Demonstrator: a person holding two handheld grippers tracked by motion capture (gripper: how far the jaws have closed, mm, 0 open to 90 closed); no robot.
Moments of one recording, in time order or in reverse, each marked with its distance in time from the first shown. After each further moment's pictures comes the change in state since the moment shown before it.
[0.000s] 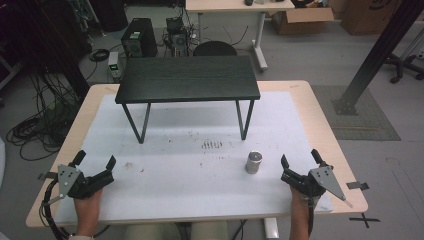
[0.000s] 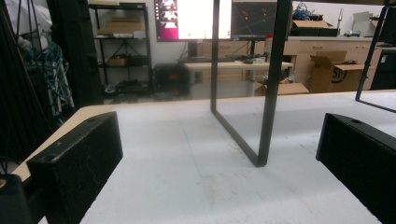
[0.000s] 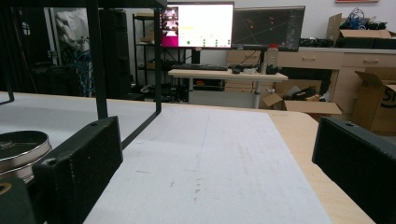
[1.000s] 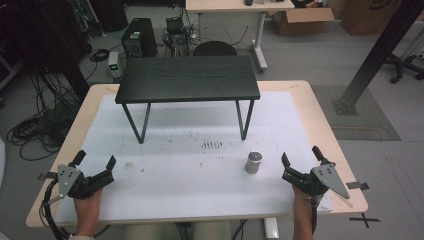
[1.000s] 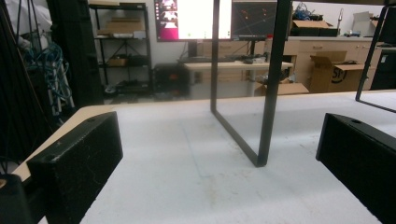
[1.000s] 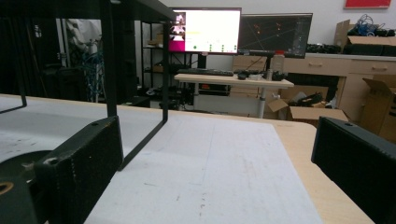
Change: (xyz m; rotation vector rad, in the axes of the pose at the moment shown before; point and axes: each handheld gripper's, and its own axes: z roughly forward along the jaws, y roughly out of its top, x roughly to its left) left arm 0.000 0.000 0.000 0.004 0.000 0.001; right arm 0.002 0.019 -0.003 -0.013 0.034 -0.013
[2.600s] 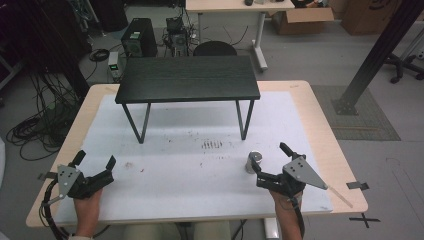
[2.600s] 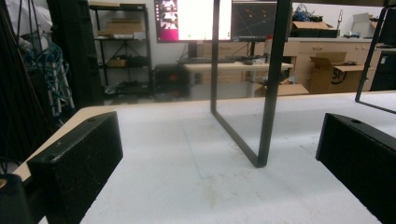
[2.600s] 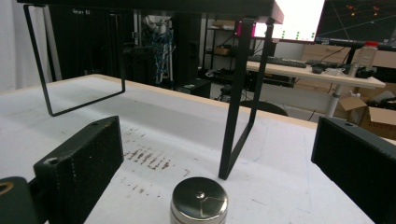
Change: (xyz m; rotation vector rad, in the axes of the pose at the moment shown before) left arm 0.000 0.000 -0.001 -0.004 0.000 0.001; right arm 0.069 0.042 0.006 0.103 0.269 -0.039
